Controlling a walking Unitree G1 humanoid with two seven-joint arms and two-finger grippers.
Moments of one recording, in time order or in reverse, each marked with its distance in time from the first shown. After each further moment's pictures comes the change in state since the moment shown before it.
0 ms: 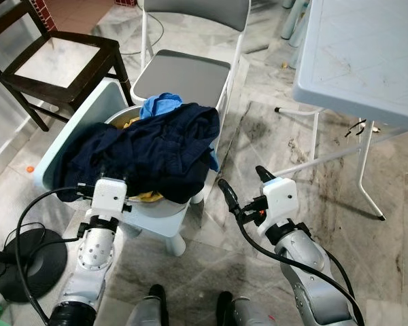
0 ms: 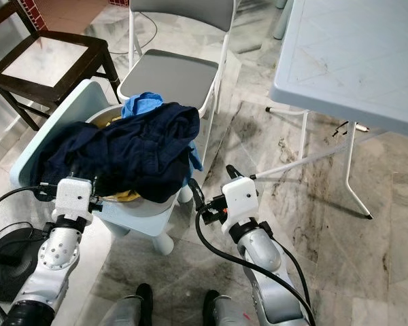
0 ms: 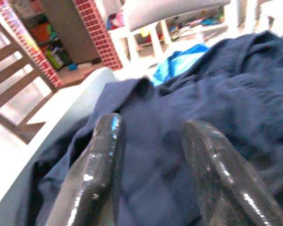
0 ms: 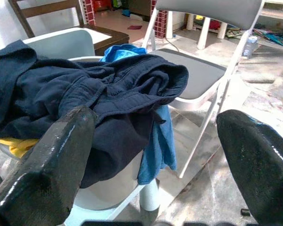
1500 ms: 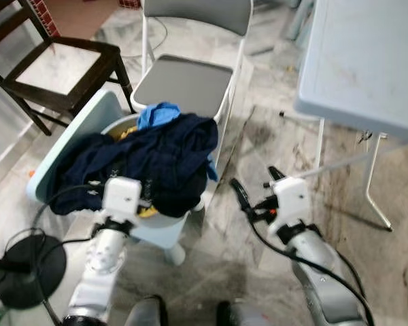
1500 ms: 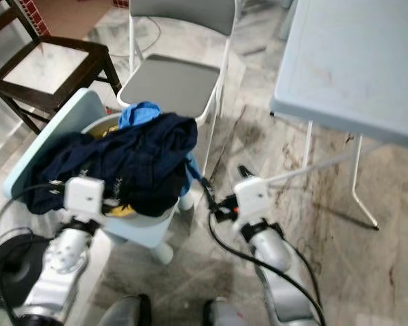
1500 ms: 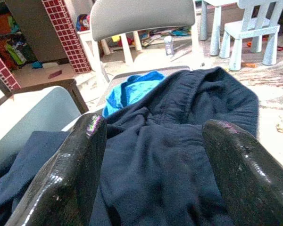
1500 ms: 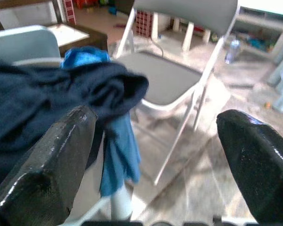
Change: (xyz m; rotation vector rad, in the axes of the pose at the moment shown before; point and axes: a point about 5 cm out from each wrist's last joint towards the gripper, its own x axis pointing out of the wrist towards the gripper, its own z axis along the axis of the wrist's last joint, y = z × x) left arm -0.006 -0.020 0.020 -0.114 0.009 -0.123; right arm -0.006 -0.018 -0.001 -0.031 0.003 -0.052
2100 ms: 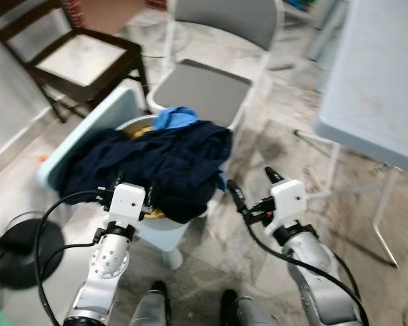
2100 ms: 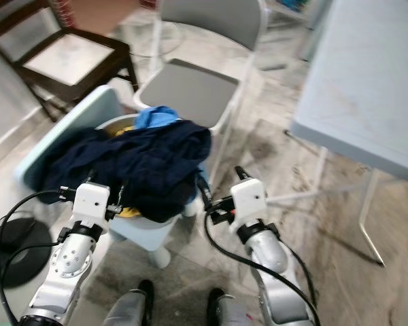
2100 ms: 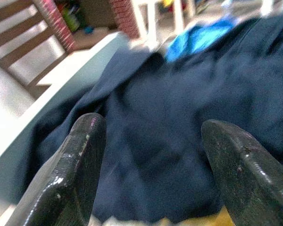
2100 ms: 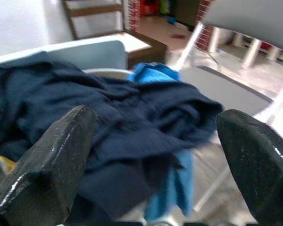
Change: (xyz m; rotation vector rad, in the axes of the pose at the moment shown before) left arm -0.006 0.002 -0.024 0.066 0.113 0.033; right arm 0.005 0.015 0.003 0.006 -0.020 0.070
